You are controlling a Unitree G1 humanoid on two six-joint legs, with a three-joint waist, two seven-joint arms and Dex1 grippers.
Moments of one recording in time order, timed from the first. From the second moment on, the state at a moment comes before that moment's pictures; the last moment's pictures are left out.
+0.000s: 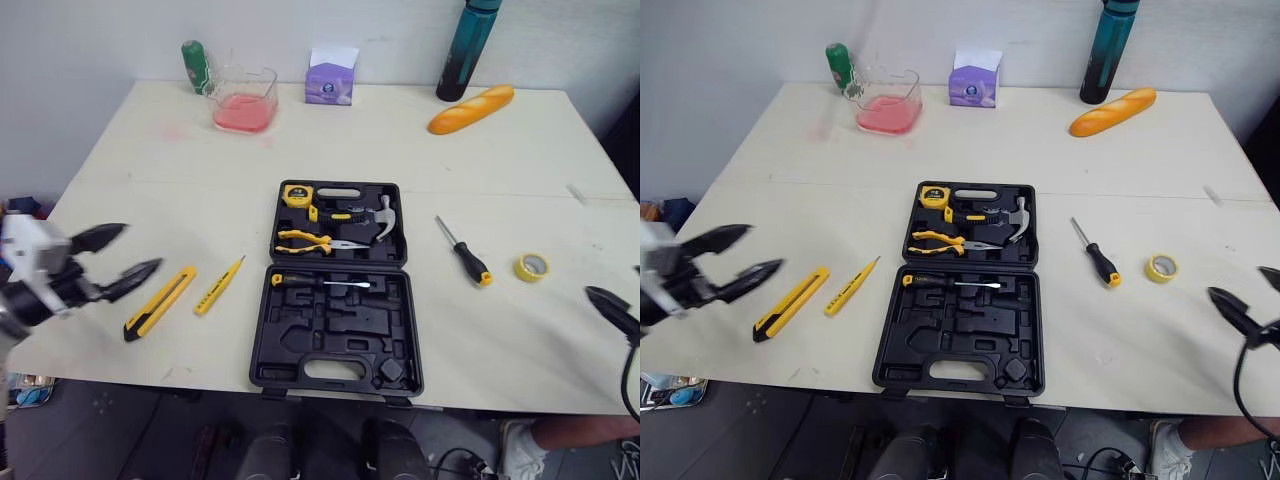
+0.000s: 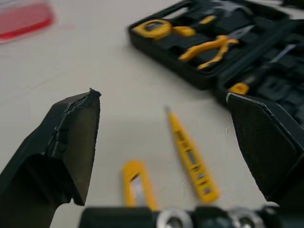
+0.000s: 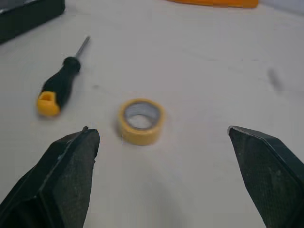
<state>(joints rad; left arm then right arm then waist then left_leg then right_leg) -0.11 0.85 0.44 -0.16 -0.61 0.38 -0.94 0.15 -0.93 -0.61 0.09 0.59 0.24 0.88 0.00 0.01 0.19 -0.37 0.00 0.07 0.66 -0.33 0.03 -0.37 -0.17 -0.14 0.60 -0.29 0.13</state>
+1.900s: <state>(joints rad) -0.29 0.84 0.18 -0.54 -0.84 0.57 -1.01 -0.30 -0.84 -0.14 0.01 0.40 0.73 0.65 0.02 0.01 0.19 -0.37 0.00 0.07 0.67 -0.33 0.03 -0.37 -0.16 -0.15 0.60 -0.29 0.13</state>
